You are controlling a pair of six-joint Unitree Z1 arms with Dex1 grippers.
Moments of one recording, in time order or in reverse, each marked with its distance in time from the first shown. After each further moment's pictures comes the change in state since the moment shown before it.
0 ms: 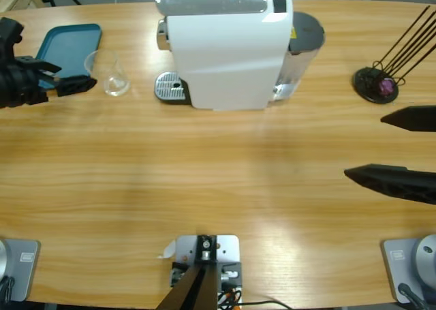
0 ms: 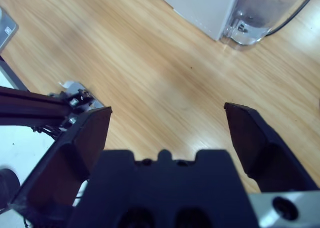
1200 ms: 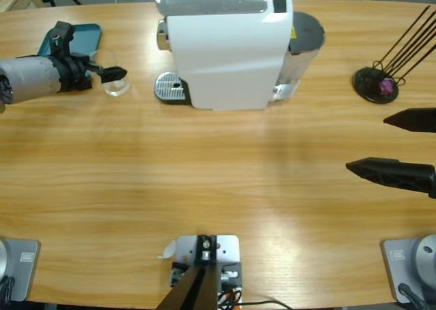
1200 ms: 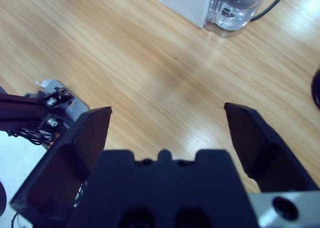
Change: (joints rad) arm 0 0.065 0.402 0.018 -0.444 -0.041 -0.021; arm 1 -0.081 -0.002 0.054 -0.022 0.008 -0.029
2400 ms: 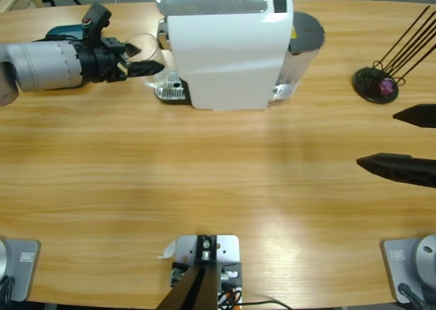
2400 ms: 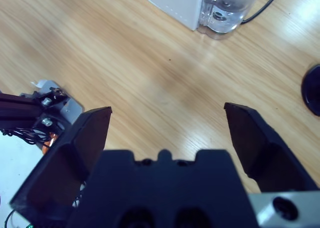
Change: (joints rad) arm 0 -0.117 -0.010 -0.098 -0.019 -0.259 0.163; arm 1 -0.062 -0.037 0.008 0.008 0.022 -0.058
